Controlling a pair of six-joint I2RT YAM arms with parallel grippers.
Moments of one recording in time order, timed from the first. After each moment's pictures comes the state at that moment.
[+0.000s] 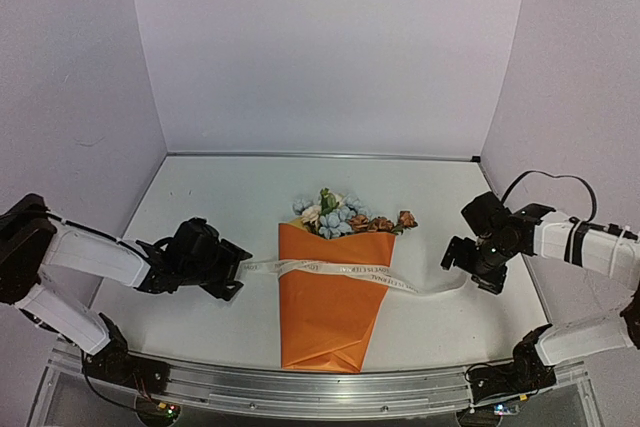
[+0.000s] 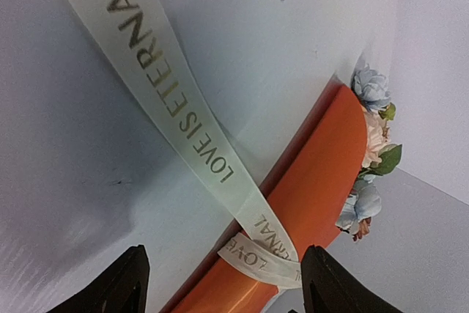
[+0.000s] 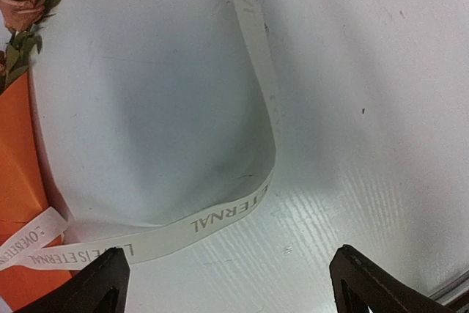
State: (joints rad) left arm -0.77 1.43 0.47 0.22 -0.03 -1.78; right arm 0.47 1.21 0.74 -0.77 0.14 0.97
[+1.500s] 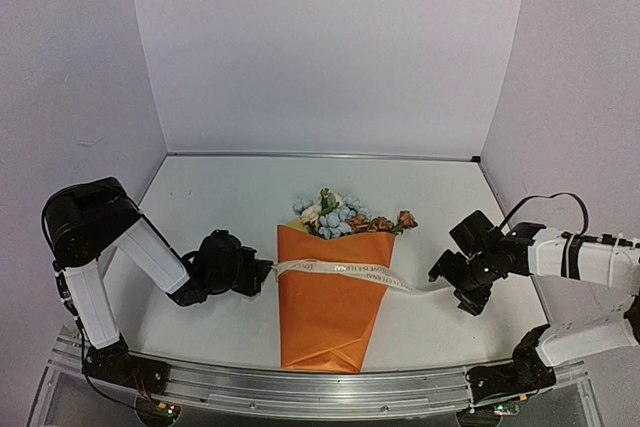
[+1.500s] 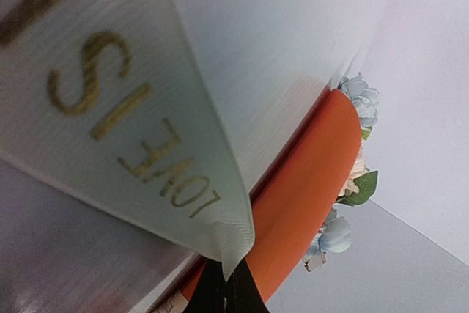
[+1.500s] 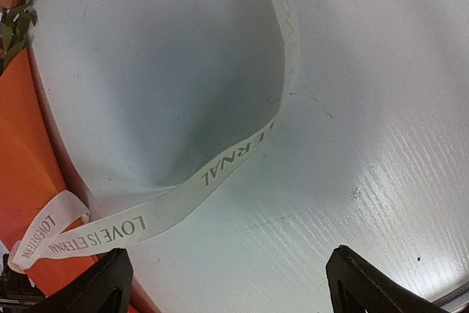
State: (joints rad) left arm -0.82 1.83 0.51 0.78 -0.08 -2.01; right arm 0.61 1.20 0.63 -0.65 0.06 1.31
